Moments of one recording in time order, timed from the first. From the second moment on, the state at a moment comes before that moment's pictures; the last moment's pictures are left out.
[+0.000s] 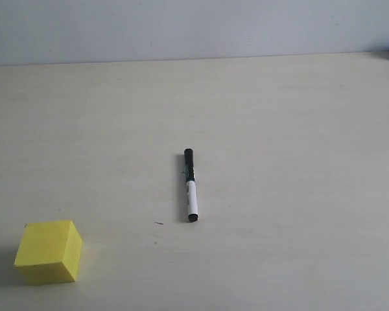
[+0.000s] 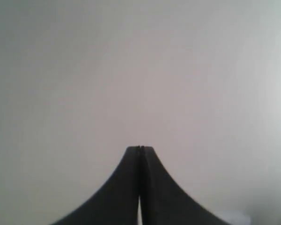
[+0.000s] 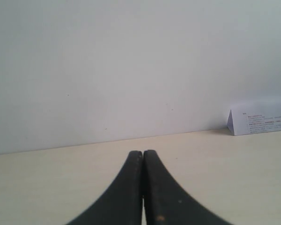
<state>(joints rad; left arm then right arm) -0.04 0.62 -0.58 0.98 -0.40 -1.39 -0.12 0.01 0.00 0.06 0.06 0.04</state>
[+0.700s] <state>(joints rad) -0.39 1.27 -1.01 1.76 -0.13 -1.14 -0.12 0.01 0.00 0.06 0.06 0.04</state>
